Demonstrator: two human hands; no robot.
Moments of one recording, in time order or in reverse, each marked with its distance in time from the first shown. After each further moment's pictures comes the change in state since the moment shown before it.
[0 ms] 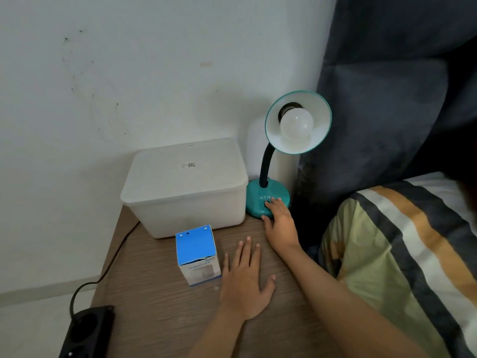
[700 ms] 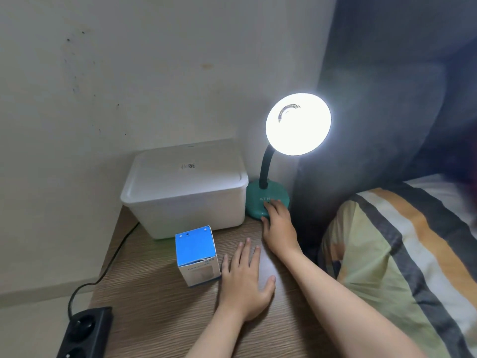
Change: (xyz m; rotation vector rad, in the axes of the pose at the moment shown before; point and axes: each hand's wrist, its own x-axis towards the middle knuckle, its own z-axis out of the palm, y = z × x) left_hand 0.003 -0.002 0.011 0.077 0.066 -0.015; right_hand -0.006 -0.006 -0.002 -0.096 0.009 -0.052
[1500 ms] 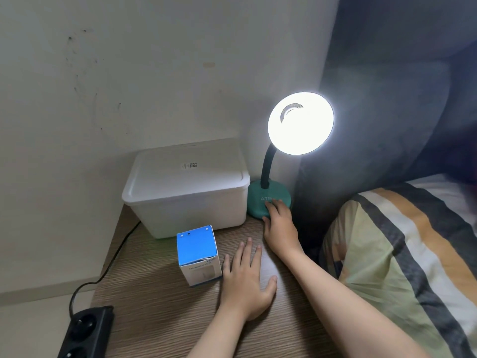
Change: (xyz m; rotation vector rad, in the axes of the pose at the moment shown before) left_hand 0.000 -0.001 0.000 -0.061 0.018 0.014; right_hand 0.001 -0.002 0.000 -0.072 -0.019 0.001
